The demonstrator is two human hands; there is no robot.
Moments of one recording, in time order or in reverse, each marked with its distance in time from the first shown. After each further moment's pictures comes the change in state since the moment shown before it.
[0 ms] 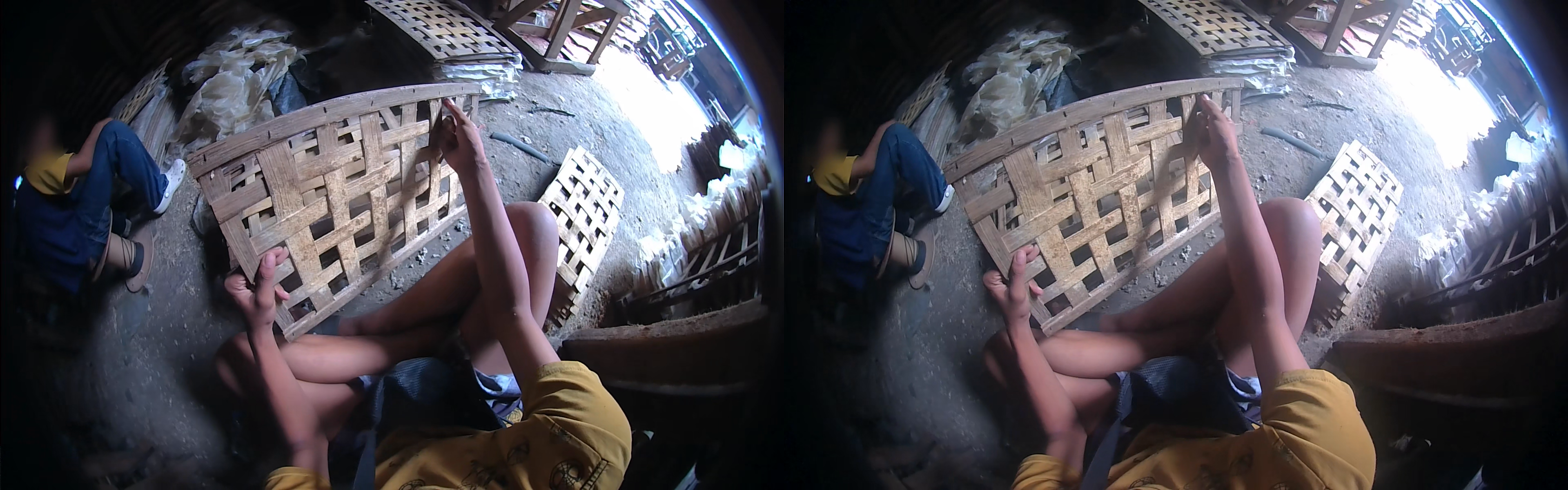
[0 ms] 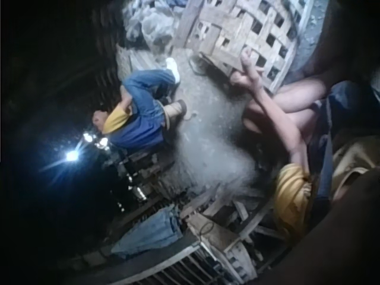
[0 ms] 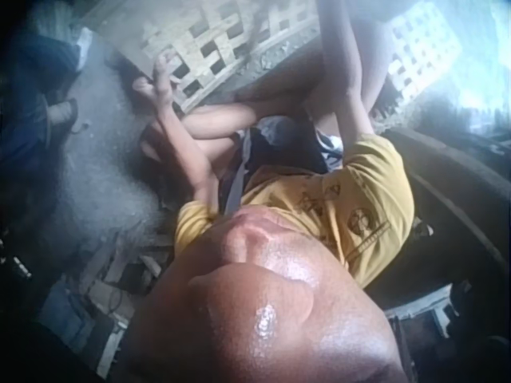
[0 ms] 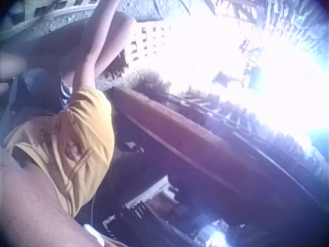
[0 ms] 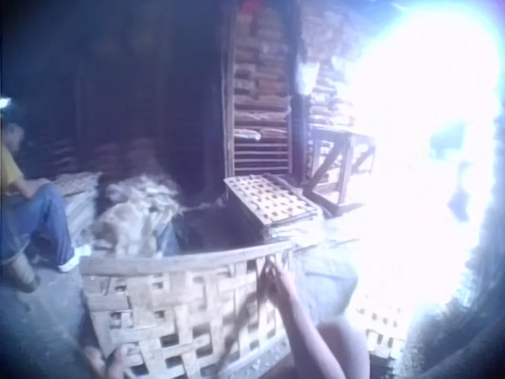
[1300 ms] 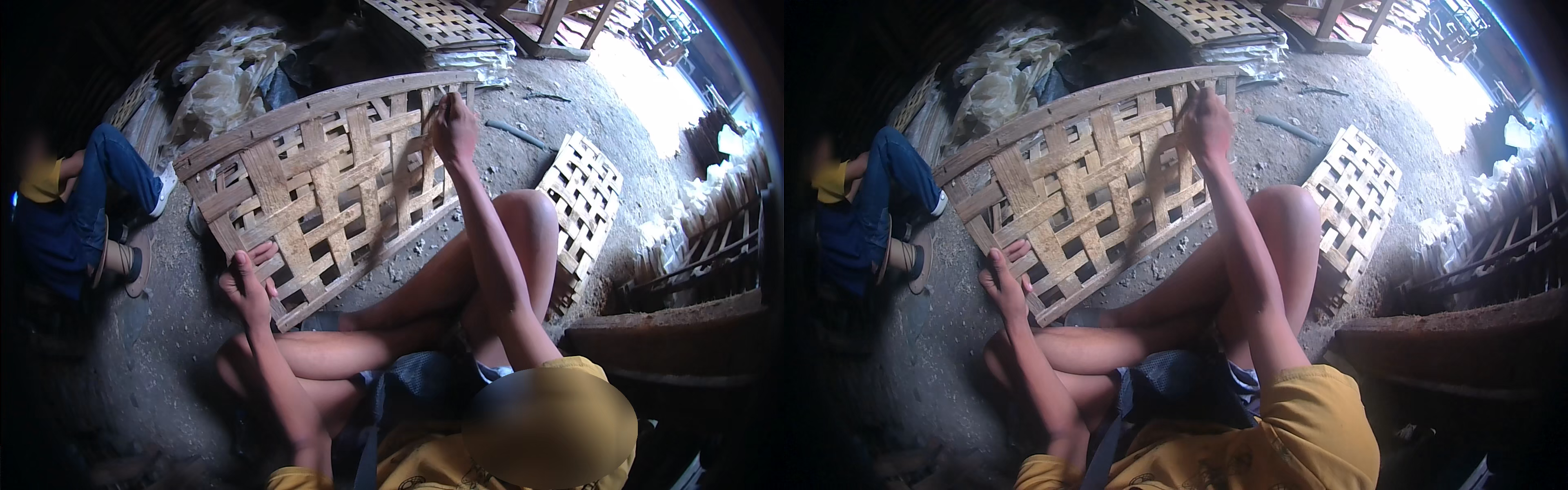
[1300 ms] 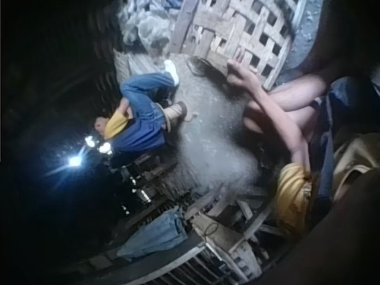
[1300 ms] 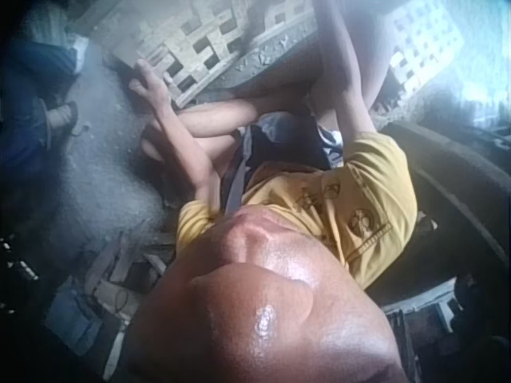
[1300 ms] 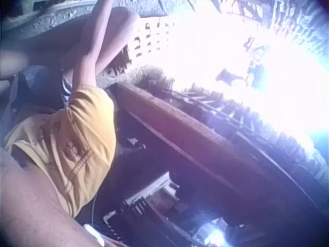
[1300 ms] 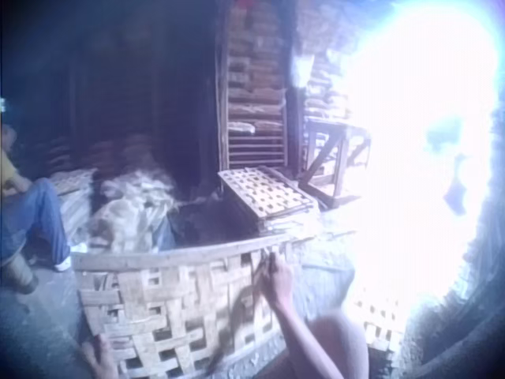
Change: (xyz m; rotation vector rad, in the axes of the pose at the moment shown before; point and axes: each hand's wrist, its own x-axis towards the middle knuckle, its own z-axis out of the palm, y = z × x) left_hand 0.001 -0.017 -0.003 0.039 0.064 -0.042; right_hand -0.019 0.013 -0.006 -1.300 0.256 -0.955
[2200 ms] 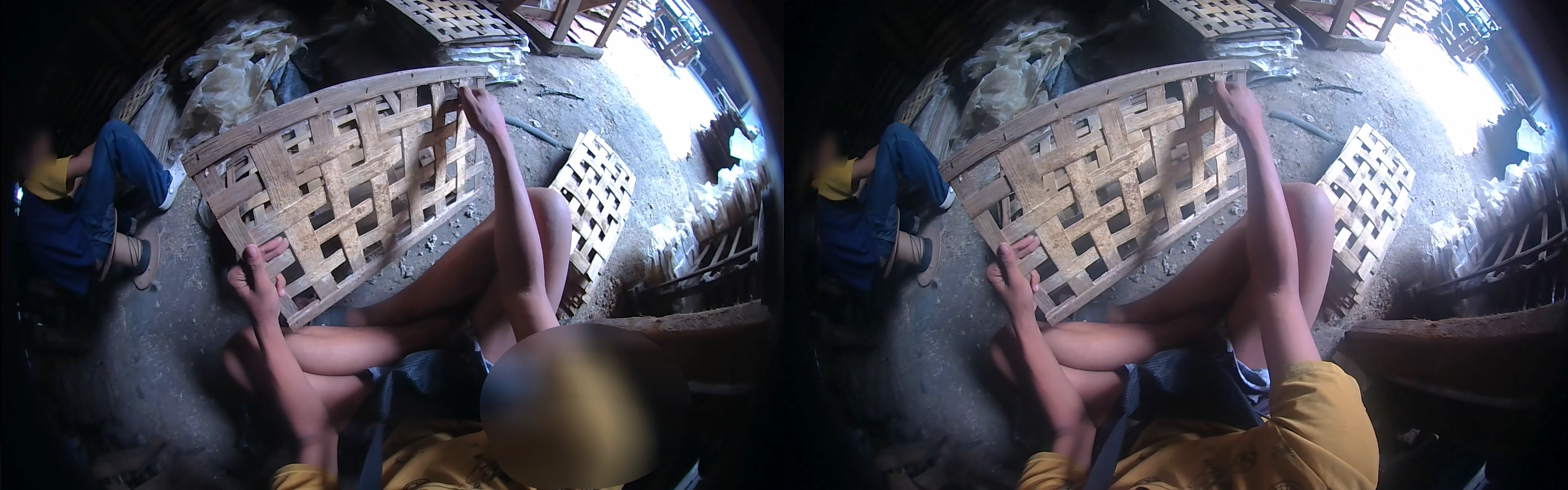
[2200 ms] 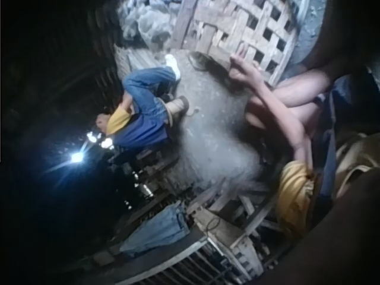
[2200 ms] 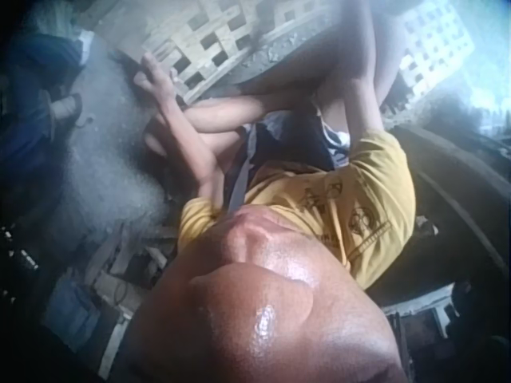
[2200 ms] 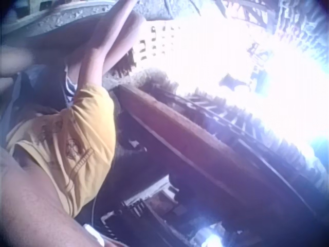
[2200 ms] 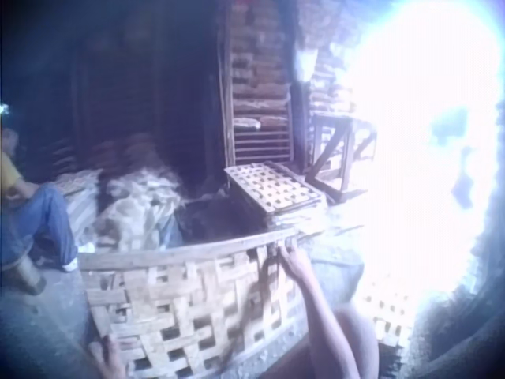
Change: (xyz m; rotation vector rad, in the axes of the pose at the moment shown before) left_hand -0.001 0.001 -0.002 -0.035 -0.021 -0.049; right_hand 0.054 0.049 -0.010 -0.010 -0.482 0.096
